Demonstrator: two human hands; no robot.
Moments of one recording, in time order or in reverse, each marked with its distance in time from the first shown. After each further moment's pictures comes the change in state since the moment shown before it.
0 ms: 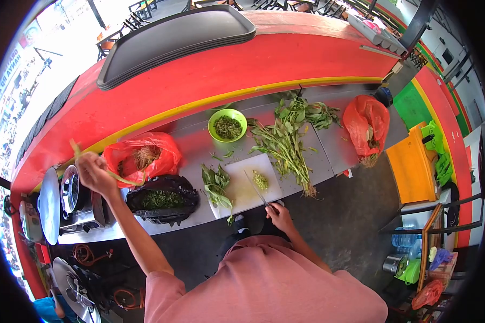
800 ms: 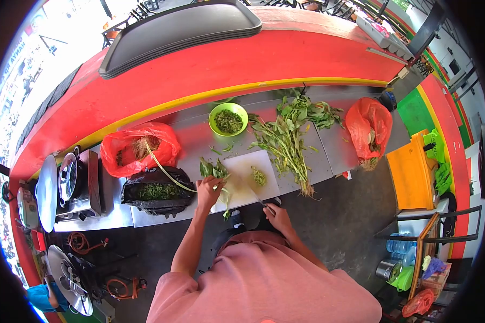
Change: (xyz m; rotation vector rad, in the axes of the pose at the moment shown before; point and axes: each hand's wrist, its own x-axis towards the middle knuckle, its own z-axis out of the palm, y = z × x) left_hand -0.315 -0.120 0.046 0.801 -1.011 -0.253; right_hand -0.007 0.012 -0.006 -0.151 0.006 -0.053
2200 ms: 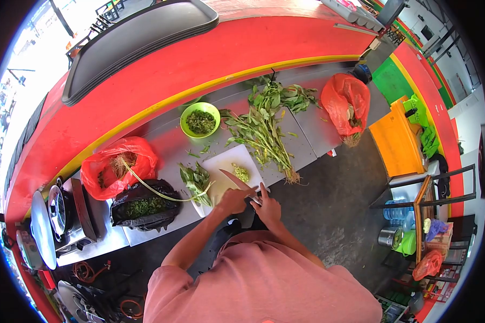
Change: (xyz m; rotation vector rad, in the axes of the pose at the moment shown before) left_hand 0.010 0.108 0.042 0.037 -0.739 0.373; right_hand 0.002 -0.044 0.001 -0.494 0.222 0.118
